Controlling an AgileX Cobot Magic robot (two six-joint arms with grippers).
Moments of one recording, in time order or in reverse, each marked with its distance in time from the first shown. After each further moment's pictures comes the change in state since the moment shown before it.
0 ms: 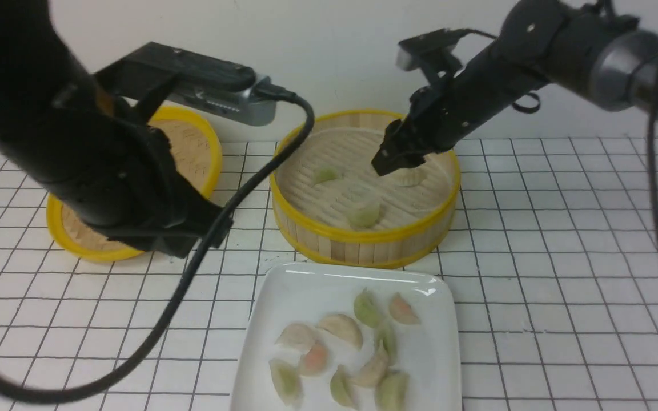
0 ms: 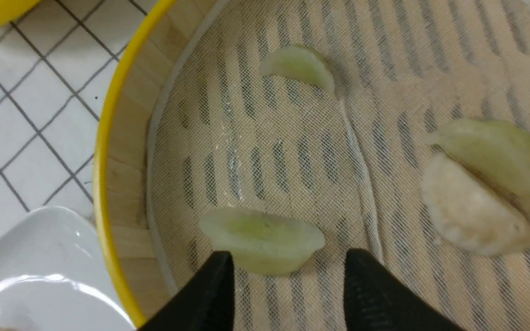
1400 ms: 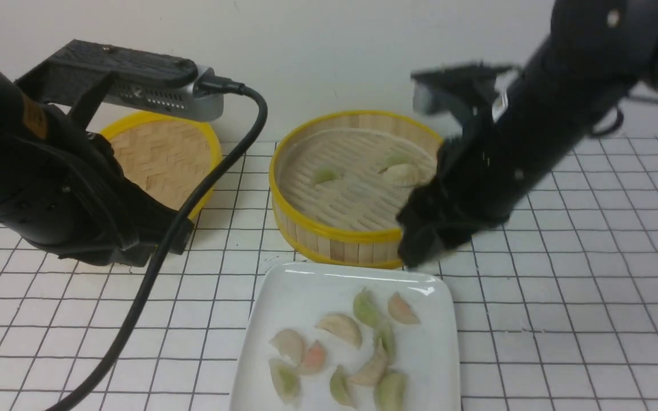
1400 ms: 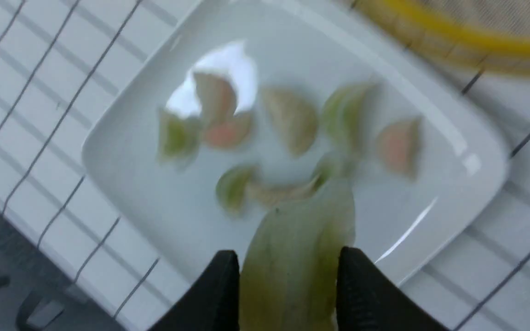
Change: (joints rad) right arm 0.201 -0.566 0.628 -0.127 0.149 0.417; left arm 0.000 -0.088 0.052 0.057 0.008 -0.137
